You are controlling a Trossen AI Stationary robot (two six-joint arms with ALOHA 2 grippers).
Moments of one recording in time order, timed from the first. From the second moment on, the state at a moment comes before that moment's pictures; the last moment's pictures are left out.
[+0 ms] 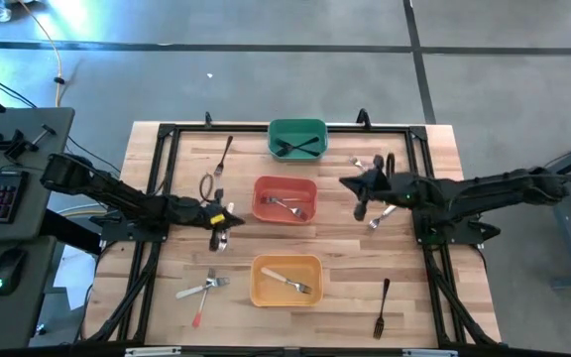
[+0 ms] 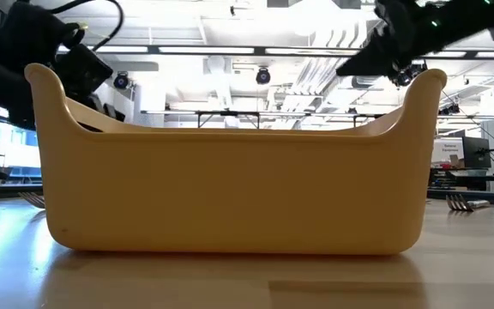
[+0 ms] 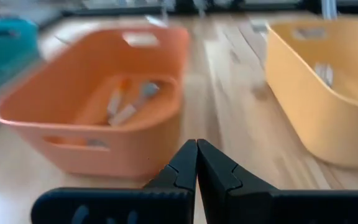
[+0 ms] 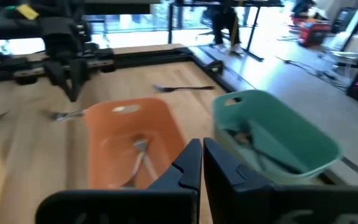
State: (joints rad) left arm -0.13 1.20 0.05 0.80 -0.14 -0.01; right arm 0.02 0.88 0.48 0.12 0.41 0.05
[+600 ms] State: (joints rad) left arm -0.59 1.20 0.61 -0.51 -0.27 -0.67; right arm 0.13 0.87 0.27 0.34 0.42 0.05
